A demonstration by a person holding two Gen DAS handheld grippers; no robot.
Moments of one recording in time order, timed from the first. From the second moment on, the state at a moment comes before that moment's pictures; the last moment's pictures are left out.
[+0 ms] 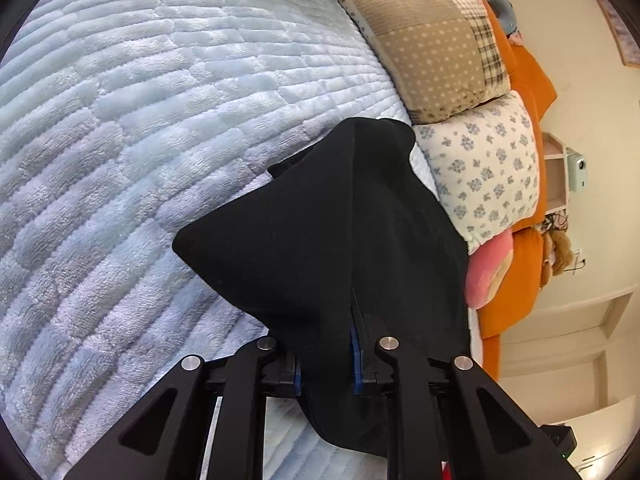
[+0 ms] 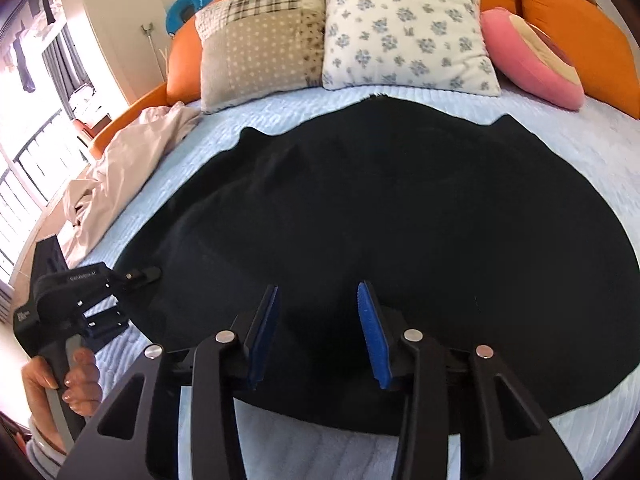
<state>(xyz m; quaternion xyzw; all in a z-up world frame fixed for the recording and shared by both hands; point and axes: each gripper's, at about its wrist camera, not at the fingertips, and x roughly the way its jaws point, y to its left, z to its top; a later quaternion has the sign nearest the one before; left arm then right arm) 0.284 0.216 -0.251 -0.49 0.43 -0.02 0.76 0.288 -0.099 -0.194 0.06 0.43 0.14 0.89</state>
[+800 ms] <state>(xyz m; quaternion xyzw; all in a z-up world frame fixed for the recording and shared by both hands) 0.343 0.099 -0.107 -0.27 0.48 -0.03 0.83 0.237 -0.078 -0.243 -0.04 0.39 0.11 0.91</state>
